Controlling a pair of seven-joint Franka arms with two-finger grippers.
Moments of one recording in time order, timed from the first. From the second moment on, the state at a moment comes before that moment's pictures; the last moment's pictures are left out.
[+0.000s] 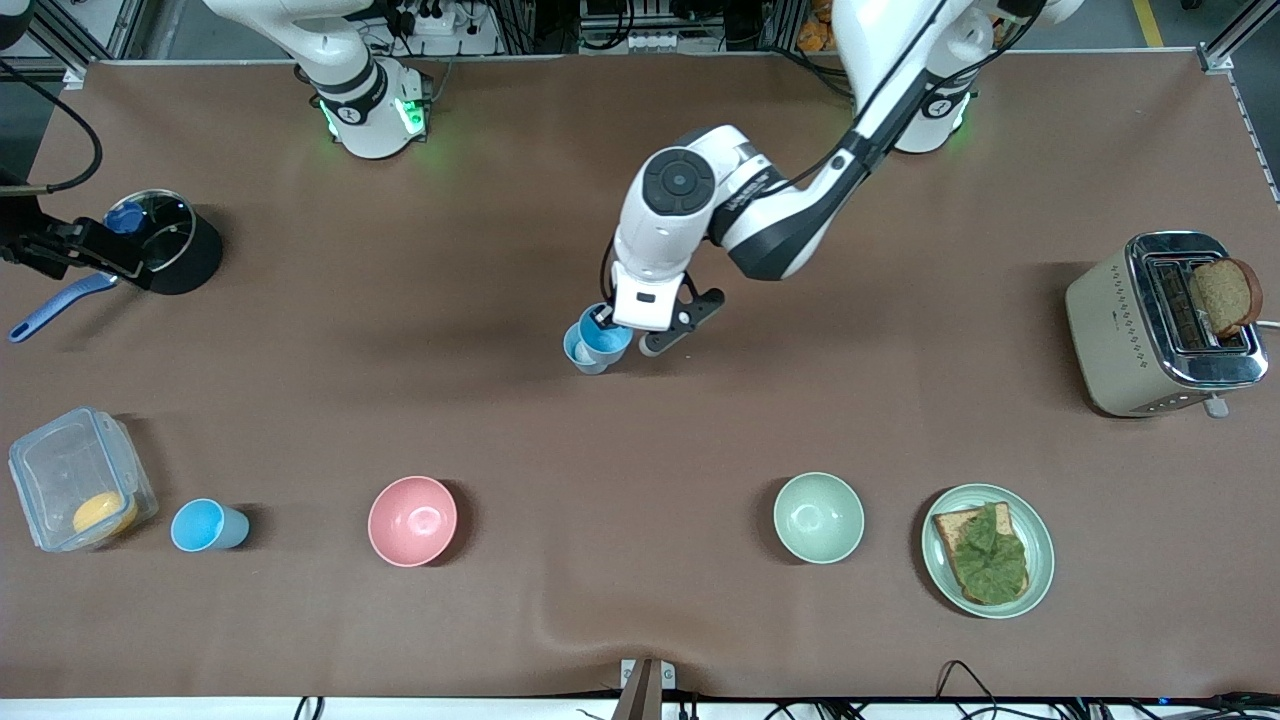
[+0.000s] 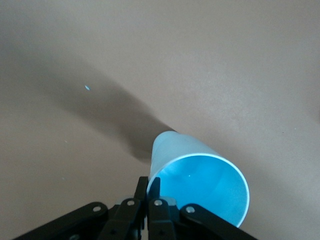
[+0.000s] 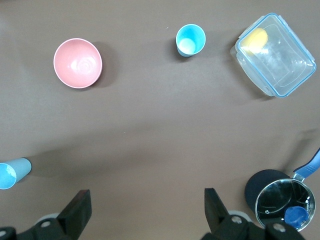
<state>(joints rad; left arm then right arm) -0.55 0.60 -0.35 -1.51 0.06 2.23 -1.56 0.09 0.01 -0.12 -1.54 0.00 1.56 0.11</state>
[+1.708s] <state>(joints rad) -0.27 0.30 -0.32 -1.45 0.28 1.84 -1.02 0.09 0.02 -0.11 -1.55 0.00 1.57 0.11</state>
